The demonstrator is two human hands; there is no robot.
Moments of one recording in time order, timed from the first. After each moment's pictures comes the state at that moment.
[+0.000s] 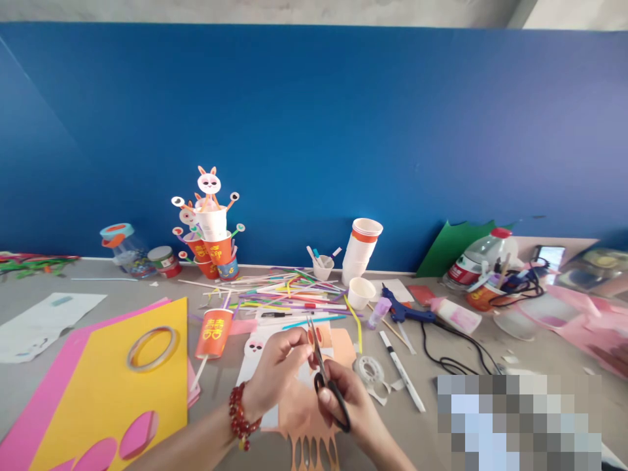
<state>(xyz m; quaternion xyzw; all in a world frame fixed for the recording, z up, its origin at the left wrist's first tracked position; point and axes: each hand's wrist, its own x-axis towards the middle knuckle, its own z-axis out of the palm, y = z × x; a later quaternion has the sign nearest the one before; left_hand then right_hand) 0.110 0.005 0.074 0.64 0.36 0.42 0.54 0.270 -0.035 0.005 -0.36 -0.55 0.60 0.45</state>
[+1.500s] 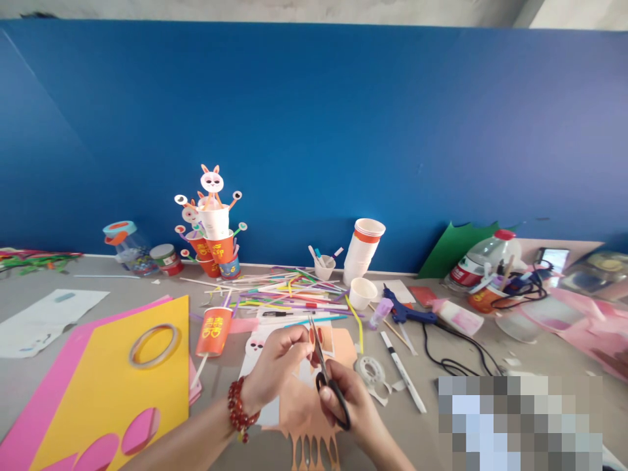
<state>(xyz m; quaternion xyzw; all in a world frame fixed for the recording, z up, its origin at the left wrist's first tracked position) 0.105 0.010 0.078 0.64 0.34 0.41 0.55 0.268 -0.035 0.010 -0.39 -0.56 0.58 0.44</state>
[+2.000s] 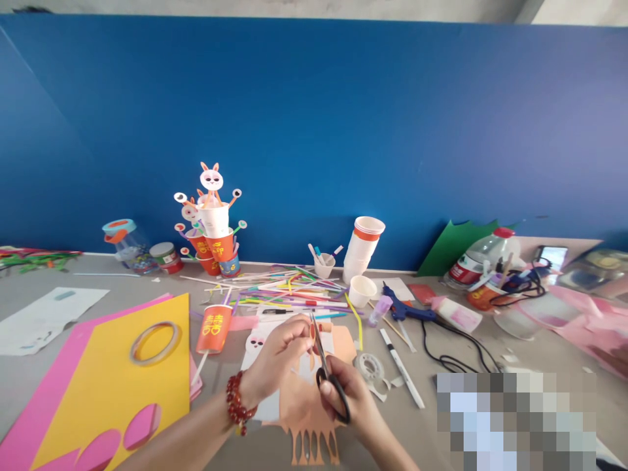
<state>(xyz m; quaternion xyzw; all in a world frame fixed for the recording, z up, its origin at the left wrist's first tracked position) 0.104 0.013 0.079 0.68 0.32 0.42 0.50 0.270 -0.035 0.008 -0.39 -0.55 0.59 0.44</state>
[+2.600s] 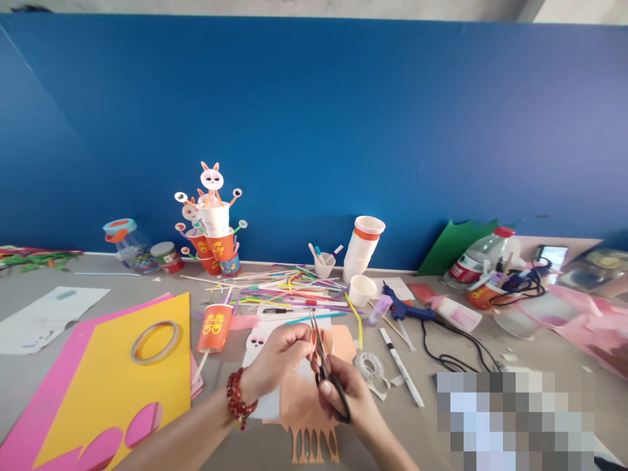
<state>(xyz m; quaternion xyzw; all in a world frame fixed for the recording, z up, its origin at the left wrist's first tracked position) 0.104 0.013 0.083 0.64 0.30 0.37 0.60 0.268 -0.034 0.008 -0.36 -0.54 0.61 0.45</state>
